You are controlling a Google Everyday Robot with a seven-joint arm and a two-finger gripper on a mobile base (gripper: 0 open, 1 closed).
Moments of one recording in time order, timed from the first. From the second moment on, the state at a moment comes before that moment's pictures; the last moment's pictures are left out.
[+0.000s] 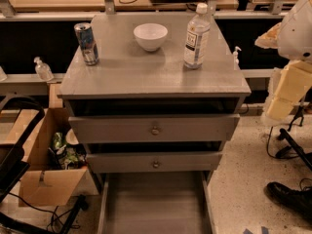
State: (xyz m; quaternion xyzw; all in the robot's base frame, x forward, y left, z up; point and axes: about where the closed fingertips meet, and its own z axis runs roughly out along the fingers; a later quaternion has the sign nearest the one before) arm 0.456 -0.212 0.979 -0.61 0.77 0.00 0.17
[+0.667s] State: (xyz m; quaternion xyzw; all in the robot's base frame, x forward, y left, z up) arm 0.481 -0.214 0.983 -0.61 0.77 0.00 0.19
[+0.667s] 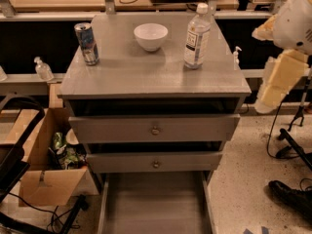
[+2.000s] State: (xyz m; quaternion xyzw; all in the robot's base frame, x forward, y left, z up) arm 0.553 -0.243 0.985 -0.44 0.75 0.13 0.48
